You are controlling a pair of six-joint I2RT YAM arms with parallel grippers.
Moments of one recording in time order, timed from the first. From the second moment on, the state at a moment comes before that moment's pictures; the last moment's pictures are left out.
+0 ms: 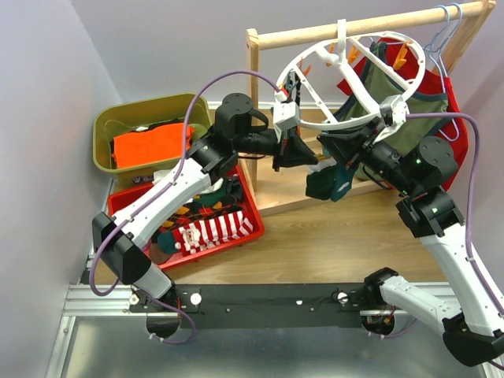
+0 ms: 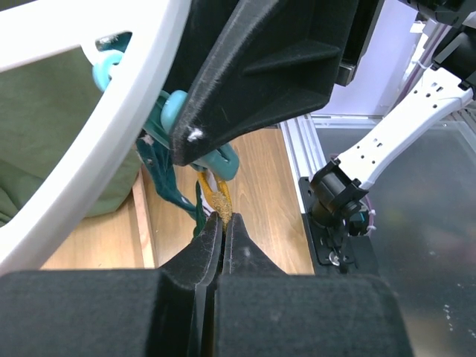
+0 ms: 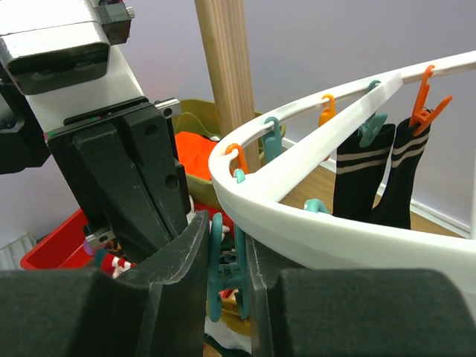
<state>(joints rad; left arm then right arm) -0.74 1.54 1.58 -0.09 0.92 -0.05 0.44 0.90 1.19 -0.13 -0.39 0.16</state>
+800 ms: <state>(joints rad) -0.72 1.55 1.58 0.05 0.97 -0.15 0.44 0.90 1.19 -0.13 -0.41 0.14</state>
